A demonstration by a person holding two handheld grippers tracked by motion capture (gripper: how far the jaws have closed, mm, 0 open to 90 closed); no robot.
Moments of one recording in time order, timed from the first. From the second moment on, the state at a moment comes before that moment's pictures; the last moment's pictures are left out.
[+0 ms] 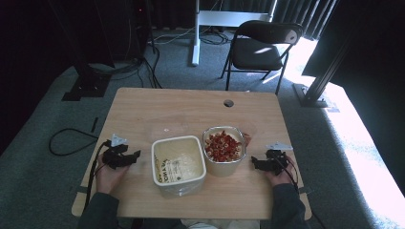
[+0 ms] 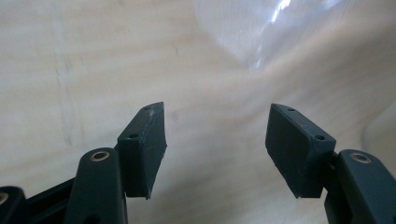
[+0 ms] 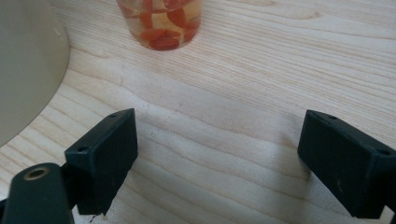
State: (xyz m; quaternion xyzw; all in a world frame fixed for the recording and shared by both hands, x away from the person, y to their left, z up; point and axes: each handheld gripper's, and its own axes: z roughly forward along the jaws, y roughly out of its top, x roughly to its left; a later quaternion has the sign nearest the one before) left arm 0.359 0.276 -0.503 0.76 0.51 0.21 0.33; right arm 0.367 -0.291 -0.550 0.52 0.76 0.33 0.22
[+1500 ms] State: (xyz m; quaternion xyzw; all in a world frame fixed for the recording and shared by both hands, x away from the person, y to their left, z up) left arm 0.458 0.272 -0.472 0.73 0.57 0.21 0.32; right arm 0.367 -0.291 -0.550 0.52 0.76 0.33 0.22
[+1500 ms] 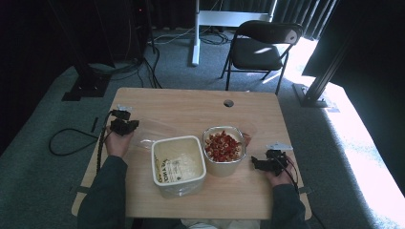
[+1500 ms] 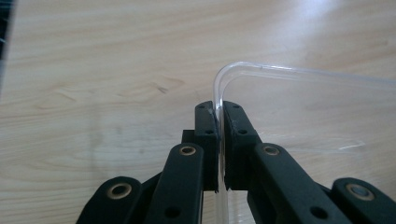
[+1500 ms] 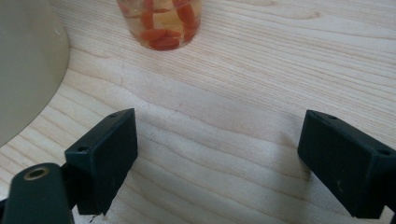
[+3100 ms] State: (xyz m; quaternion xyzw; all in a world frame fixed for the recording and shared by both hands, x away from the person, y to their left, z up) left arm 0.393 0.293 -0.321 0.69 0.52 0.33 0.38; right arm 0.367 -0.291 -0.550 0.52 0.76 0.33 0.22
